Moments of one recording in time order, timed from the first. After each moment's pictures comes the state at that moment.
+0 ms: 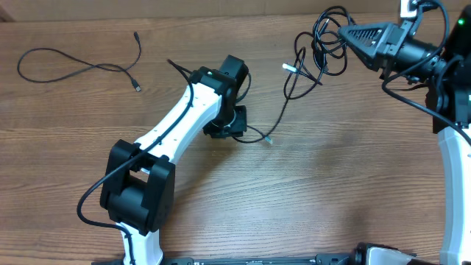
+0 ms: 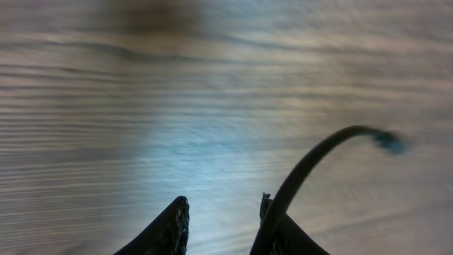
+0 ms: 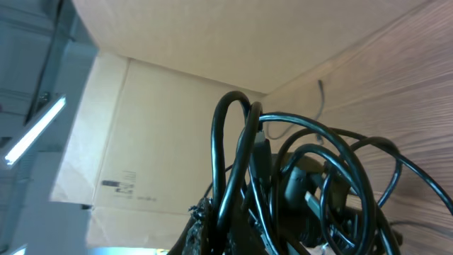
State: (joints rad) left arm -0.46 1.98 1.59 -1.11 0.12 -0.51; right arm -0.15 1.42 1.52 -0.44 -1.11 0.97
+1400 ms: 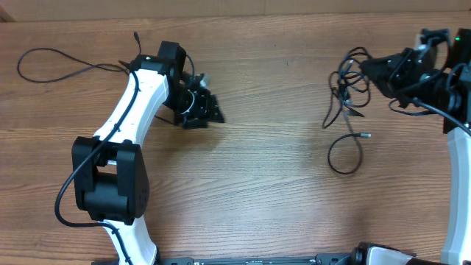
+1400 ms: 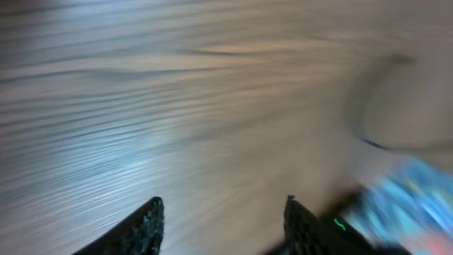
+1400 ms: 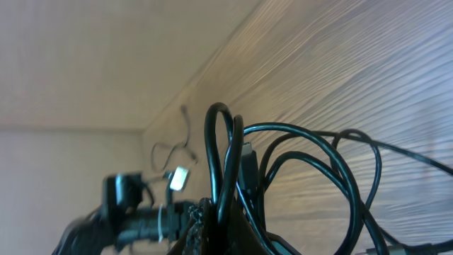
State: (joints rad) left arm -0.18 1.98 1.59 -1.14 0.64 -0.17; right arm -0.20 1.42 1.53 -0.93 -0.72 0.62
